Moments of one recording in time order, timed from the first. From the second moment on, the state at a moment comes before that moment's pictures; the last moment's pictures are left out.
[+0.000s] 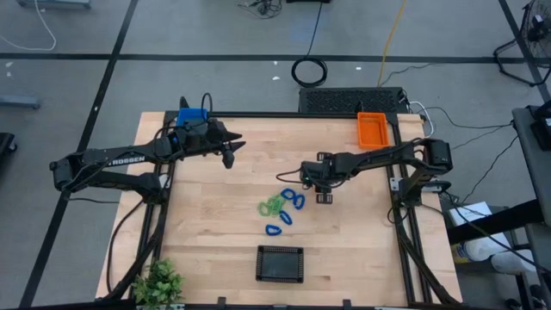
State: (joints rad) left arm 0.44 1.05 0.60 0.08 0.02 -0.11; right arm -0.09 1.70 1.01 -0.69 0.20 -0.07
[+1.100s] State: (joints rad) left arm 0.44 1.05 0.60 0.08 0.02 -0.11; right arm -0.50 1.69 1.01 -0.55 0.08 -0.31
